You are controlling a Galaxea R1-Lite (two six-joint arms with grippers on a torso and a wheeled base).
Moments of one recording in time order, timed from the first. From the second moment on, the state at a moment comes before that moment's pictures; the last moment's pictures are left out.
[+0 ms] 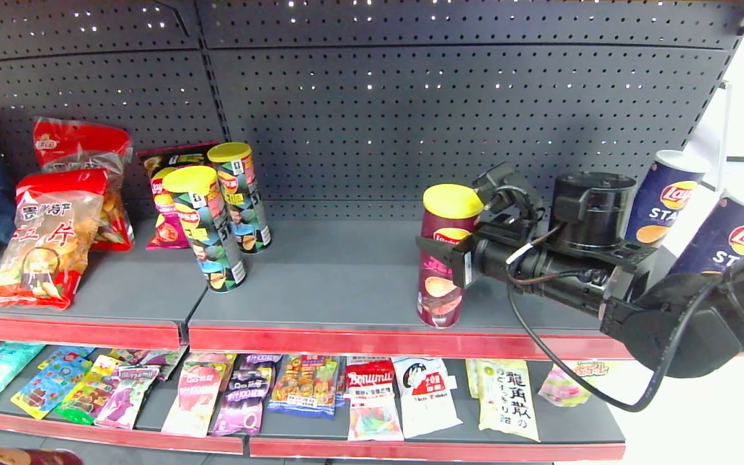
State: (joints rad) left arm 0.19 0.19 -0.31 0.11 -0.33 0.18; right arm 0.55 1.86 -0.88 -0.81 0.13 -0.13
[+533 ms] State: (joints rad) left arm 0.19 0.18 -0.32 0.11 -0.33 0.18; right arm 0.56 1.85 -0.86 -0.81 0.13 -0.13
